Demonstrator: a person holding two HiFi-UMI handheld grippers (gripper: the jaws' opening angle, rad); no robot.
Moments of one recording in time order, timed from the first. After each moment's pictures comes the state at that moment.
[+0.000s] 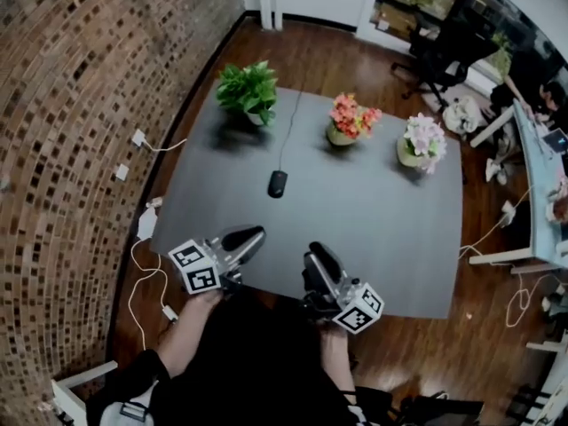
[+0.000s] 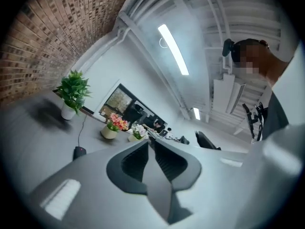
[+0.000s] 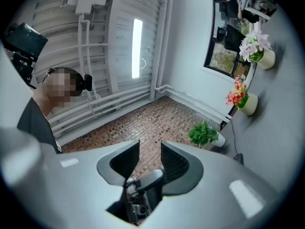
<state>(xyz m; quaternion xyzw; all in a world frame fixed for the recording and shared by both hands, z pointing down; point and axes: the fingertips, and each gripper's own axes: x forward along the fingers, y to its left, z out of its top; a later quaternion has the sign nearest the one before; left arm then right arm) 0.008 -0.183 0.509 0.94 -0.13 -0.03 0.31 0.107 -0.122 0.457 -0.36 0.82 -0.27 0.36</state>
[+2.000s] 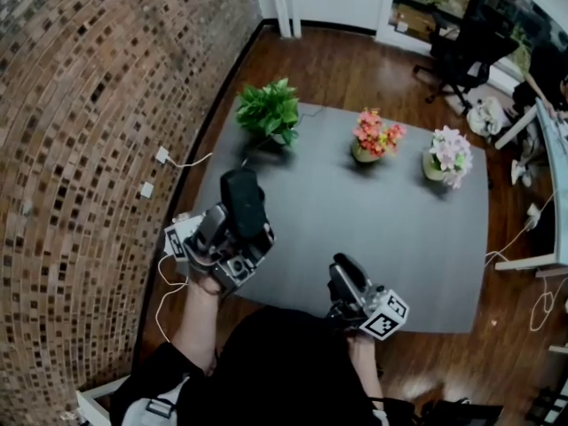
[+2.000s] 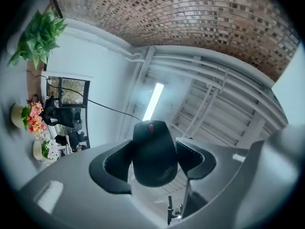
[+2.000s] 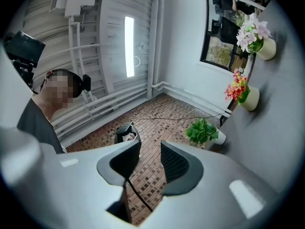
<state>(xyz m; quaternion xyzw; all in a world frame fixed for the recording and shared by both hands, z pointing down) -0.027 -0.276 0.285 0.74 0.17 -0.42 0.49 0.114 -0.169 0.467 -0.34 0.82 -0.30 0.36</state>
